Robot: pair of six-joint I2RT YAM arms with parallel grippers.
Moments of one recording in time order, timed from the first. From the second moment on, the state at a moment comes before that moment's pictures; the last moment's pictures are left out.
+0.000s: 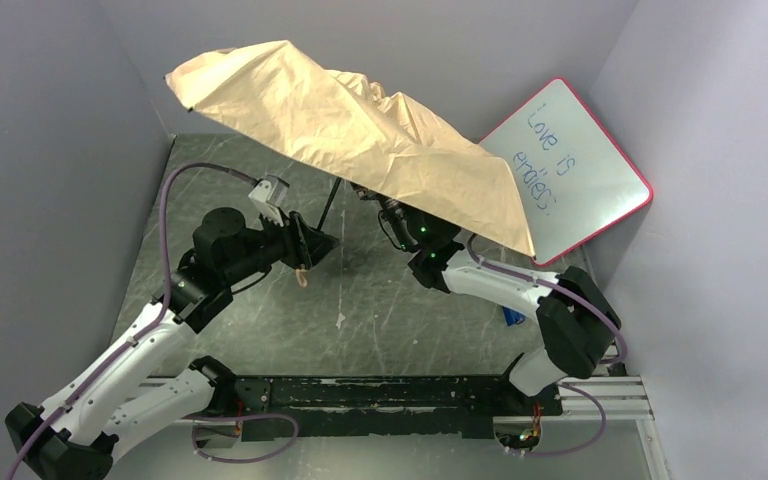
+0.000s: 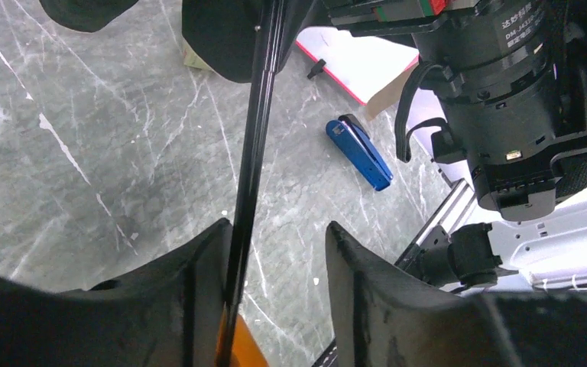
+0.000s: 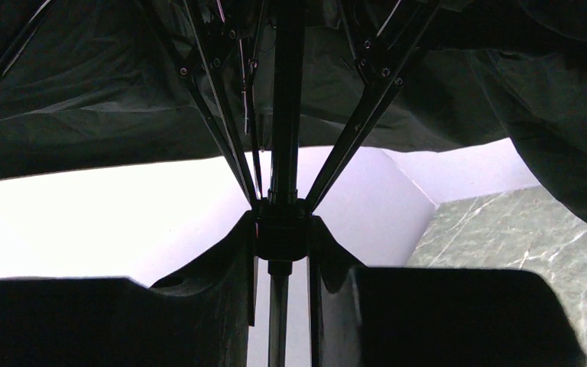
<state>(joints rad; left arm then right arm) -0.60 0.84 0.82 -0.17 0.24 -0.49 0.84 1.53 0.97 1.03 0.29 0.84</state>
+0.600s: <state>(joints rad) -0.60 0.91 0.86 -0.24 0.31 -0.41 0.84 1.49 0.95 1.00 0.24 0.71</state>
